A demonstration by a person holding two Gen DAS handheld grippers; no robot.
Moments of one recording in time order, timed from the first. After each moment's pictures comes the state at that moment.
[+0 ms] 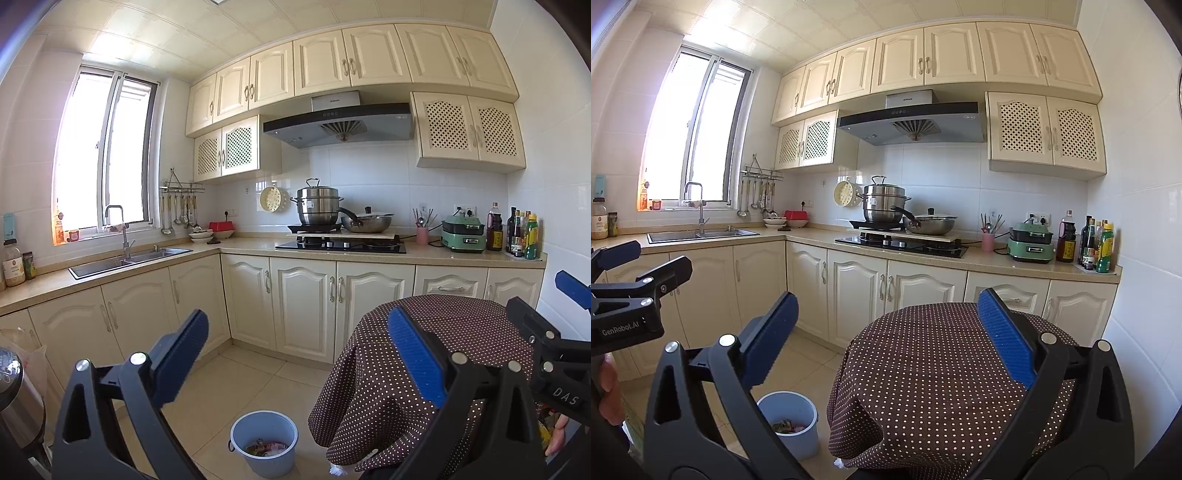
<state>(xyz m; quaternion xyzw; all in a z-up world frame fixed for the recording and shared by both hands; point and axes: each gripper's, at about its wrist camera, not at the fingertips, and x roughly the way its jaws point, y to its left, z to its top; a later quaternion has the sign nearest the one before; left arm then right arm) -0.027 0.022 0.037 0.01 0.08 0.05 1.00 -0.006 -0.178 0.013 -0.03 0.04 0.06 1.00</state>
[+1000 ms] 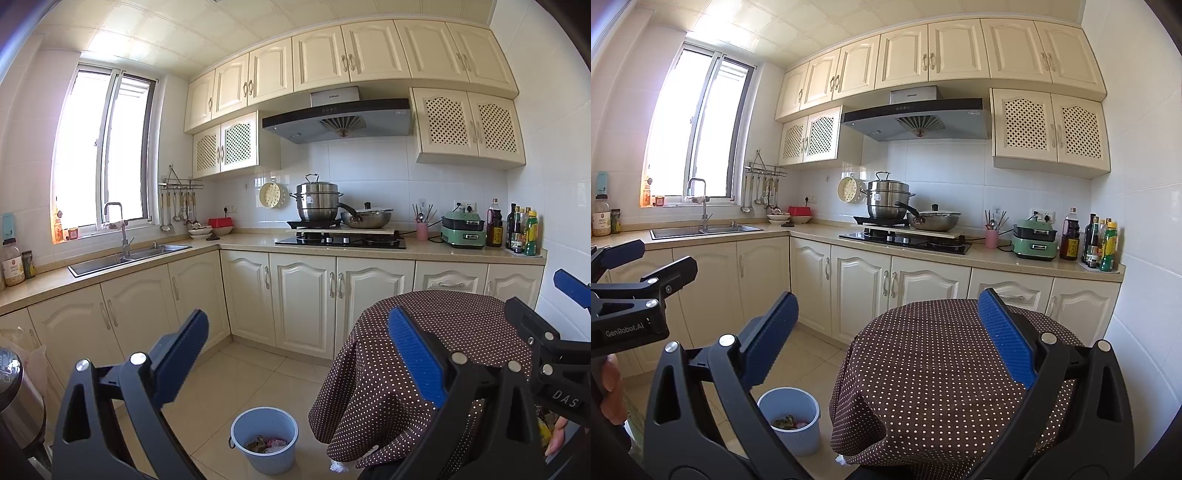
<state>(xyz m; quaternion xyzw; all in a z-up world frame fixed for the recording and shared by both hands) -0.026 0.029 0.029 0.01 0.09 0.05 0.99 0.000 -0.180 0.008 -0.03 0.05 0.07 1.00</state>
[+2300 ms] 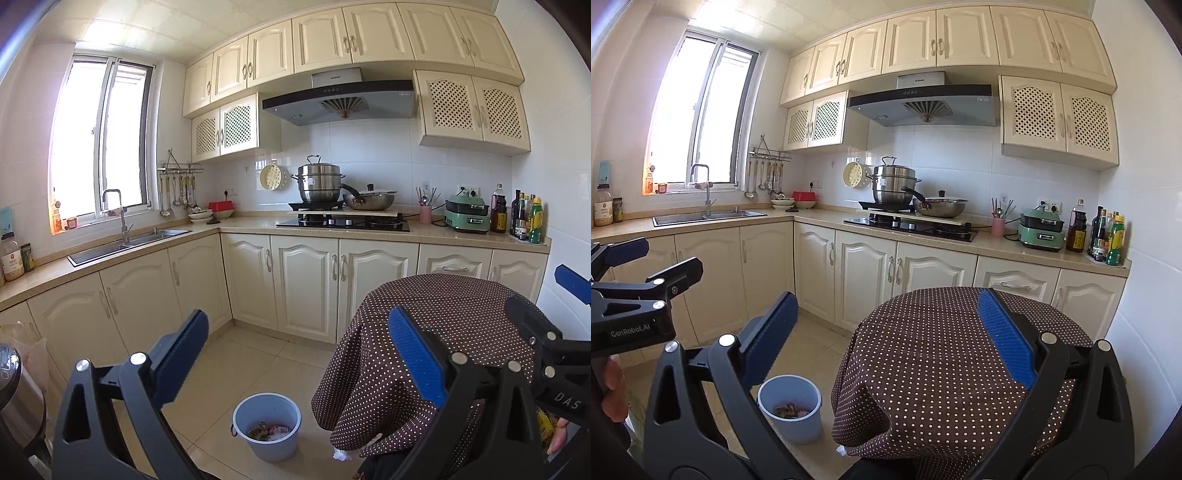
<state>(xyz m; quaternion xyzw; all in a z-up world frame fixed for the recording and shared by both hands) -0.005 0.055 0.016 0.02 0.13 0.04 0.99 0.018 -0.174 0.001 -0.04 0.08 0.08 0.99</state>
